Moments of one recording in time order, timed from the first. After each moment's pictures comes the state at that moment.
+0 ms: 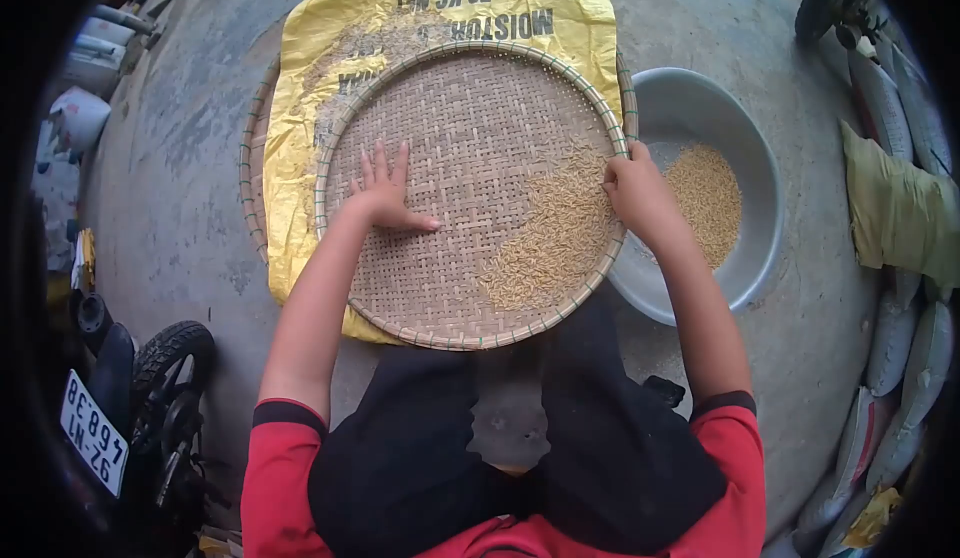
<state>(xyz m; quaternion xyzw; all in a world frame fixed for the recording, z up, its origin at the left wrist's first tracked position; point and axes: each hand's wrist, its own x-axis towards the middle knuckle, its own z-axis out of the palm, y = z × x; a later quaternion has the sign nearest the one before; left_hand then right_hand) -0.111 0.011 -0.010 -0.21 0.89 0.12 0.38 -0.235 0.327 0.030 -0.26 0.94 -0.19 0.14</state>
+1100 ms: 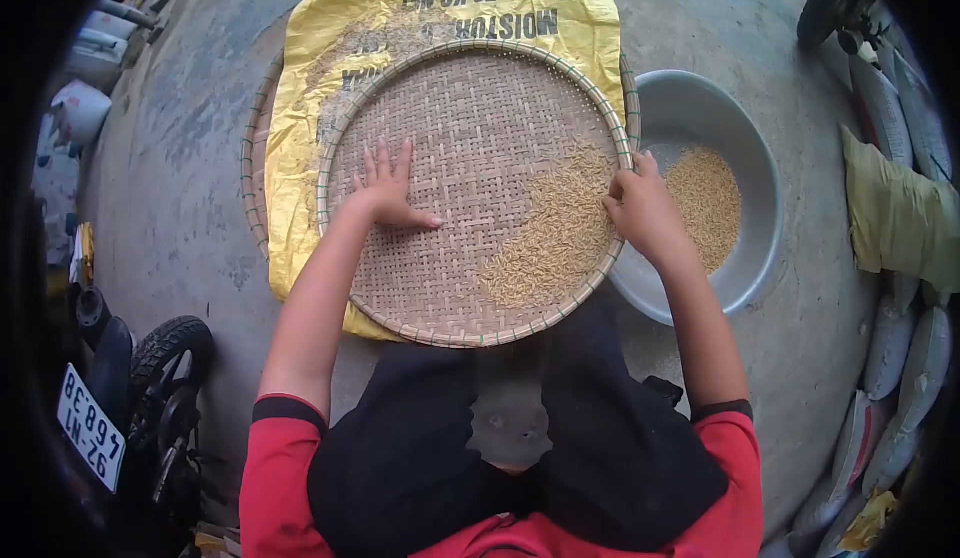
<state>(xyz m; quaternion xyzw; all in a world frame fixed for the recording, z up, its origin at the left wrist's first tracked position) -0.111 0.011 -0.011 -0.21 0.90 0.12 0.37 -0.218 0.337 0.038 -0.29 0.94 -0.16 0.13</state>
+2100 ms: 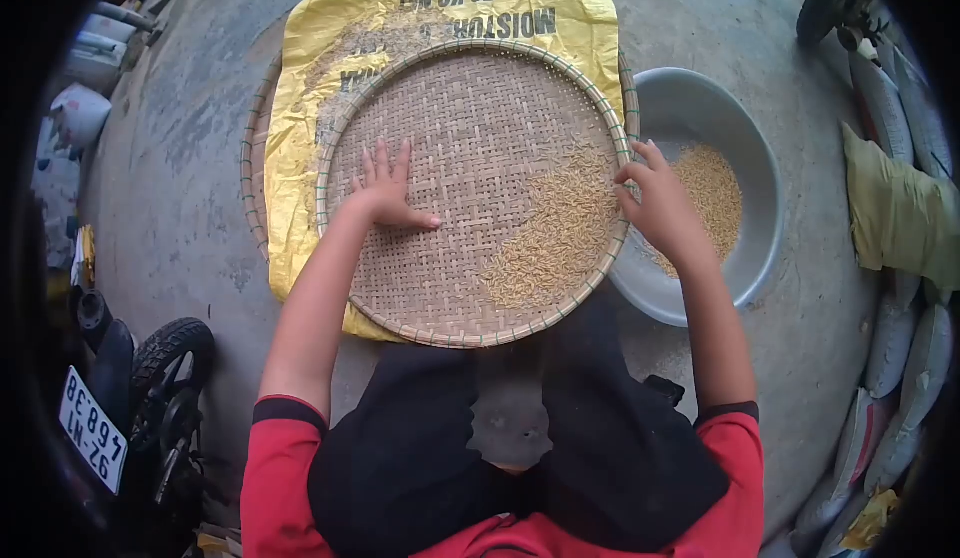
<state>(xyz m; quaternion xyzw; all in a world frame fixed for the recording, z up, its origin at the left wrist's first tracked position) -0.111 0.010 -0.012 -0.21 0.90 0.12 0.37 -0.226 0.348 0.052 -0.32 0.91 -0.25 0.11</state>
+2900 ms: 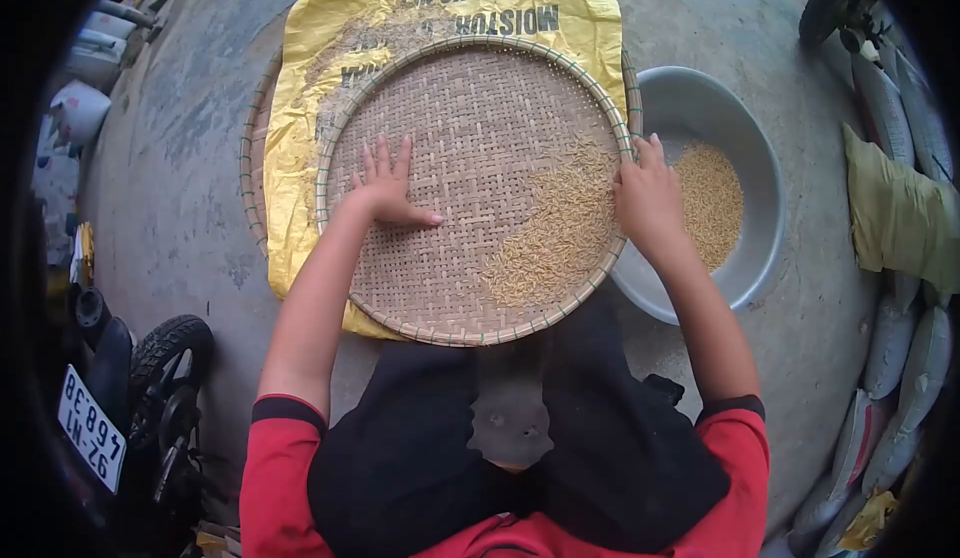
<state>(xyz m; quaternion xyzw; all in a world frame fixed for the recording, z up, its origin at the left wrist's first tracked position) -0.109 0.009 -0.015 -0.21 0.90 0.12 0.36 -0.222 0.333 0.029 -0.30 0.95 -0.06 0.02</state>
